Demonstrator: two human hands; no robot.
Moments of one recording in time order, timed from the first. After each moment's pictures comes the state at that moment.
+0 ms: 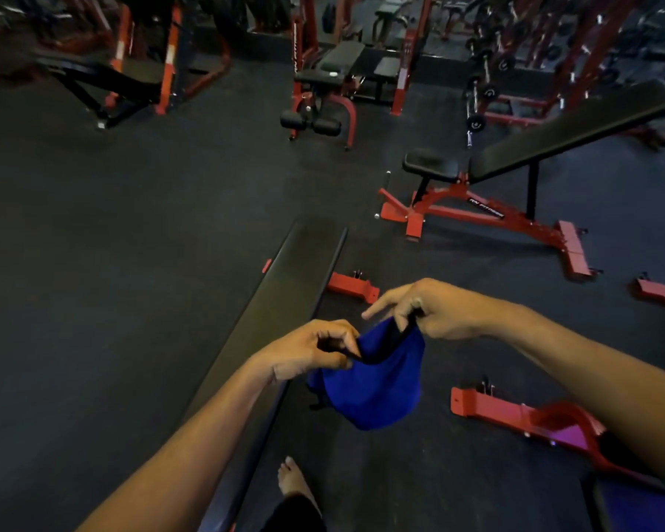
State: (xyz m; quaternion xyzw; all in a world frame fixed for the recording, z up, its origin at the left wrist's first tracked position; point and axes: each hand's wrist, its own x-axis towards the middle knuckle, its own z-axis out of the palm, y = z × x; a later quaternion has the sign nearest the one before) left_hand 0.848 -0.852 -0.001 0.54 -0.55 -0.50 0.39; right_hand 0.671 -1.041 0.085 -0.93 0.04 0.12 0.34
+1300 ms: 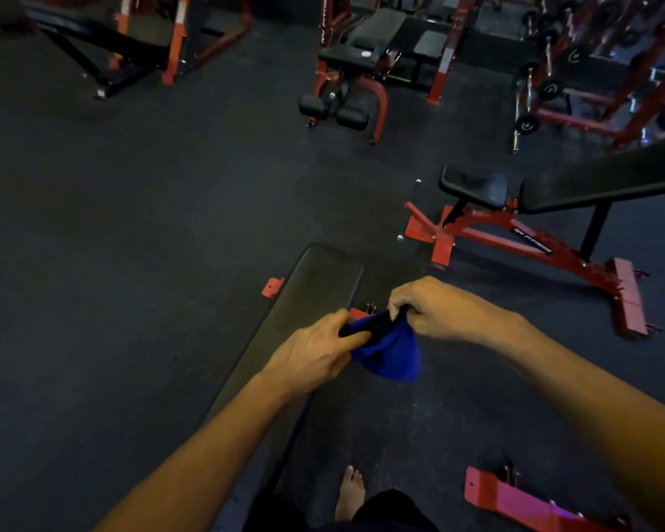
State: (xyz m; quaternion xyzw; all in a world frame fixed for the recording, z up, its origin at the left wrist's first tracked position) left_hand 1.067 -1.113 -0.053 0.71 -0.68 -0.01 0.18; right_hand 0.936 -1.315 0.048 -0.96 0.10 0.14 0.22
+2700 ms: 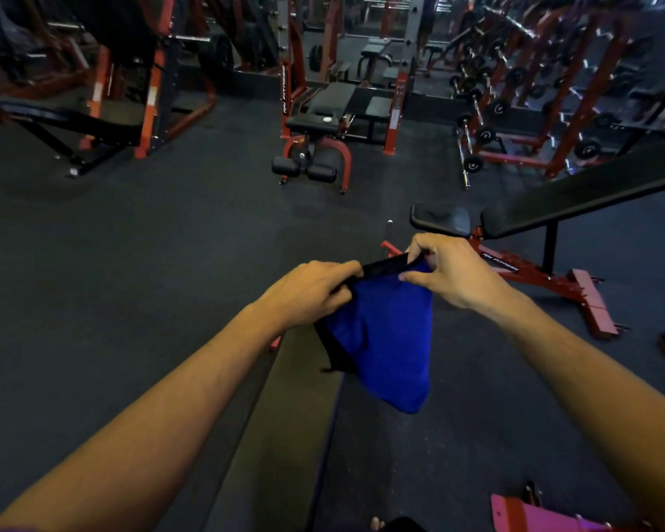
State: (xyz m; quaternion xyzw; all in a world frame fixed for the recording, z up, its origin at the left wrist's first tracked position) left_hand 1.162 -1.127 0.082 0.66 -0.73 -0.05 0.20; right_hand 0.958 -1.283 0.121 -0.93 0.25 -0.16 0.21
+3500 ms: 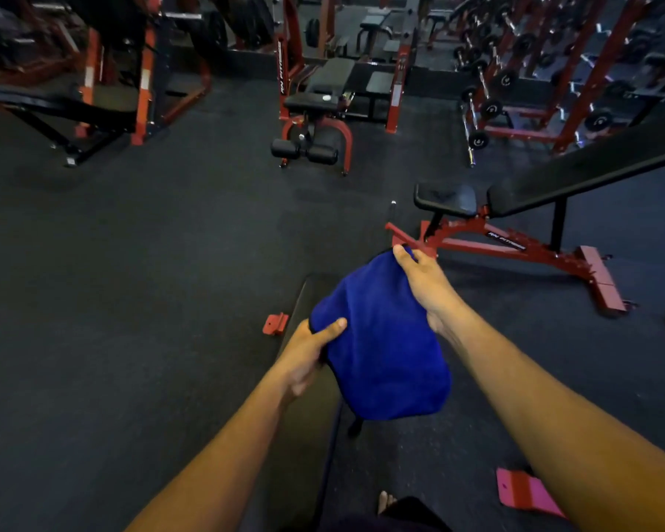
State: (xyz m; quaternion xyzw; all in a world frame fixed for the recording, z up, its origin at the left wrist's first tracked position) left_hand 1.115 -1.087 -0.035 0.55 -0.19 -0.53 0.62; right_hand 0.994 -1.258 0.037 -0.58 0.43 -0.21 0.66
